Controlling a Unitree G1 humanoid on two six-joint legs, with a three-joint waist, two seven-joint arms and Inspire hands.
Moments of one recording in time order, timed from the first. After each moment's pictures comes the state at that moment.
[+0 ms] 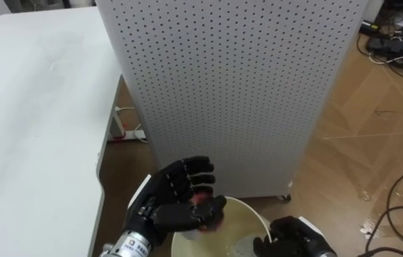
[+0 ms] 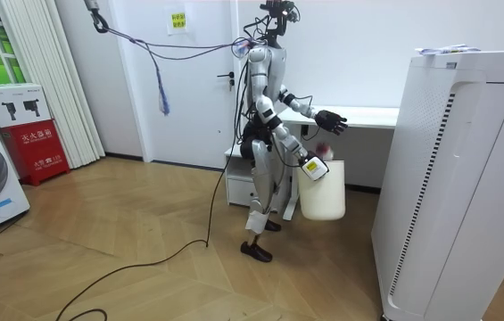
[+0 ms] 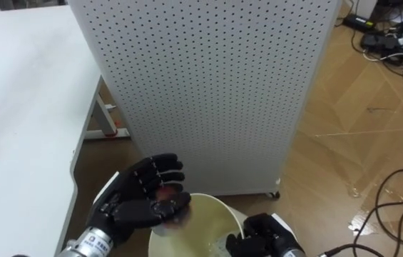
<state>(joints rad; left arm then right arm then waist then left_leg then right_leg) -0.08 0.25 -0.36 0.34 -0.64 -0.24 -0.22 -0.27 -0.31 0.29 0.93 0.22 -0.11 0.17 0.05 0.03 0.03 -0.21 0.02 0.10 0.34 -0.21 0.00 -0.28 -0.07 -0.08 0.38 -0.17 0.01</state>
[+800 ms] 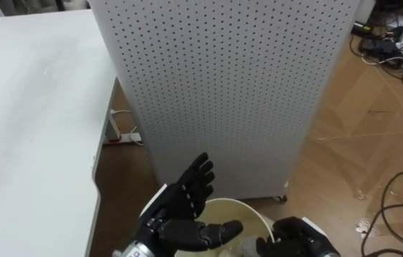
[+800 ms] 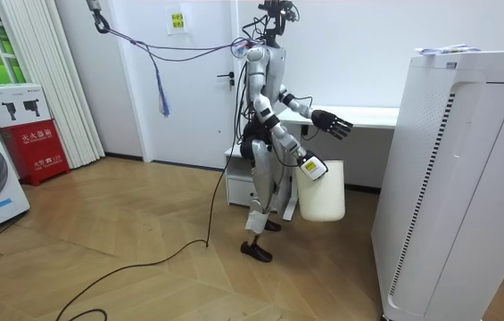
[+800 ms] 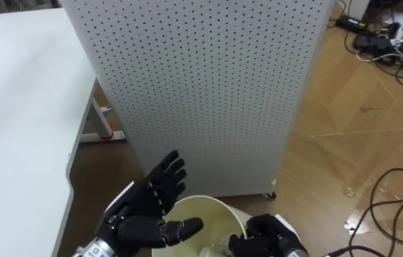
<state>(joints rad) -0.06 0.25 -0.37 0.33 -0.67 -0.22 -0.38 -0.27 -0.33 0.29 0.92 0.23 -0.11 0.19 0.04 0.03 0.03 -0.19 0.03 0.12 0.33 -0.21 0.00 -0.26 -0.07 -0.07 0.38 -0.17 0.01</state>
